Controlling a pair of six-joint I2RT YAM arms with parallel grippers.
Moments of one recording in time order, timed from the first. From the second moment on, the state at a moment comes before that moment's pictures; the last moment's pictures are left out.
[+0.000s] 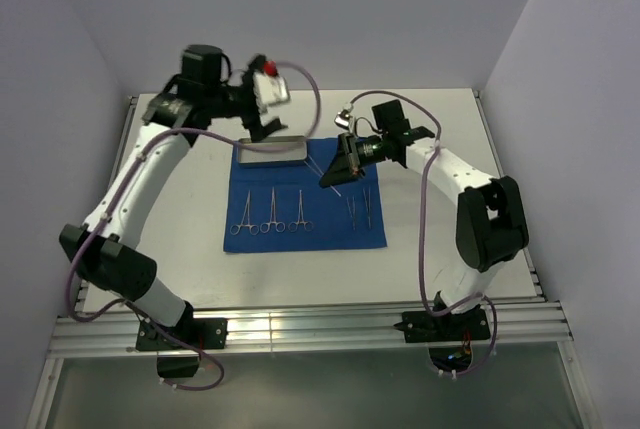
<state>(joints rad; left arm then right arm) -0.41 1.60 1.76 -0.71 0.68 0.94 0.35 1.73 1.30 -0.48 -1.18 0.37</state>
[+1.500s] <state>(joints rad) -0.34 1.35 1.05 0.55 0.66 -1.12 0.42 1.53 1.07 0.67 -1.03 1.26</state>
